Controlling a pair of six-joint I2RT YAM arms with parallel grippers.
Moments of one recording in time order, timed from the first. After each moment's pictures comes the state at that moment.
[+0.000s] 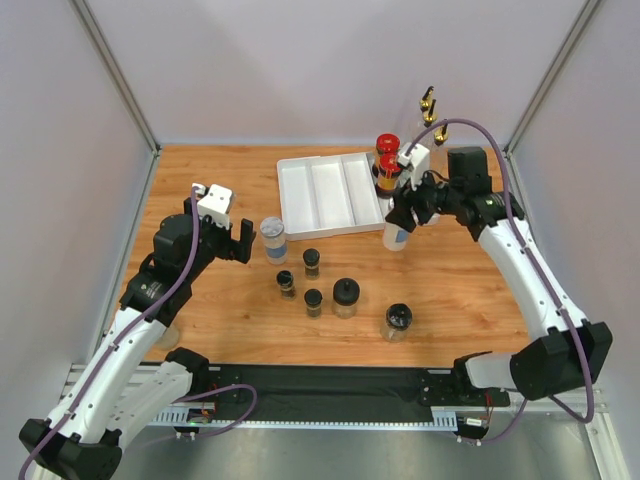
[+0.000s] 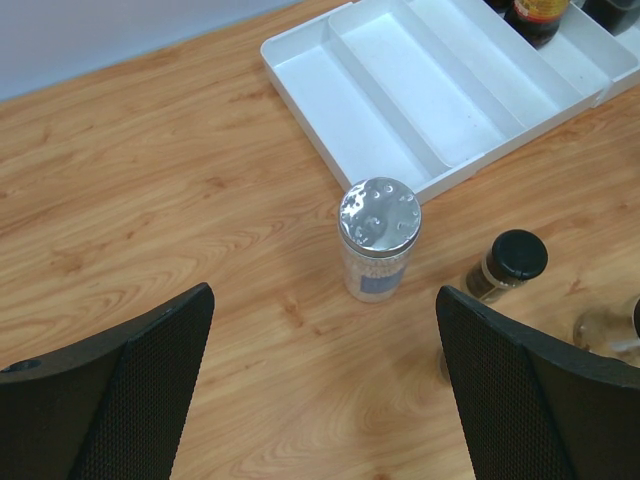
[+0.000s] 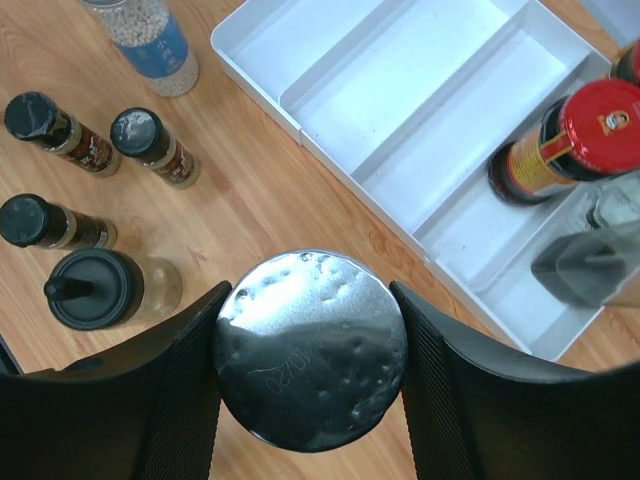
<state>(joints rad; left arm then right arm) -0.39 0.78 0.86 -0.39 -0.03 0.06 0.23 1.30 1.31 -0.67 -0.57 -0.42</state>
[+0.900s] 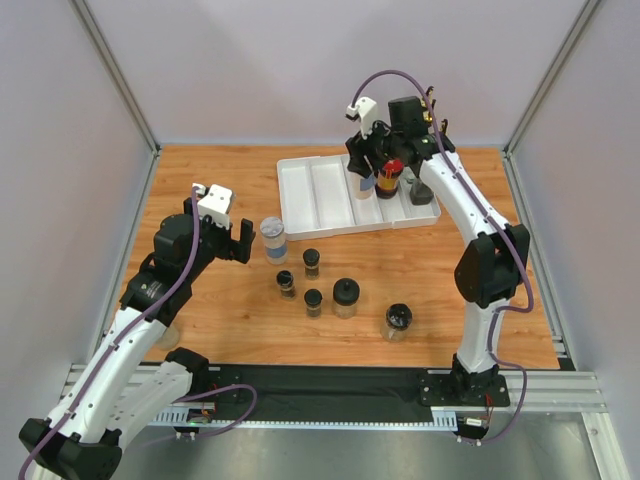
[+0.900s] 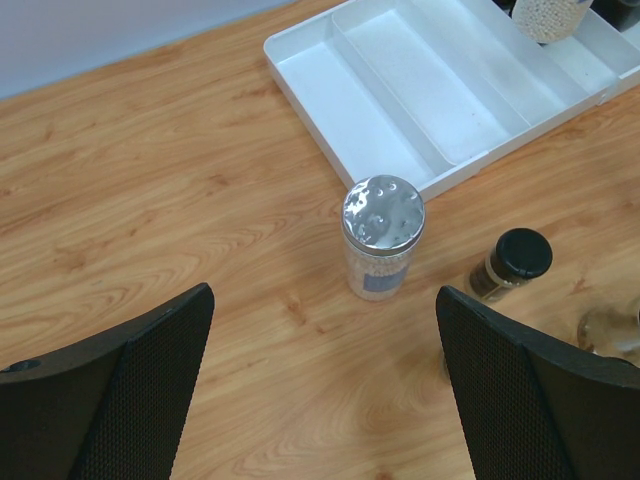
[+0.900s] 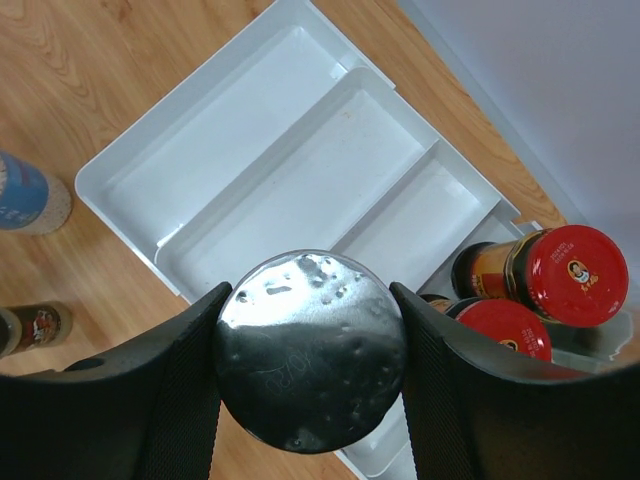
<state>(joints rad) -0.39 0.78 0.86 -0.39 -0.03 0.06 0.35 1.95 1.95 -0.62 -0.42 -0.40</state>
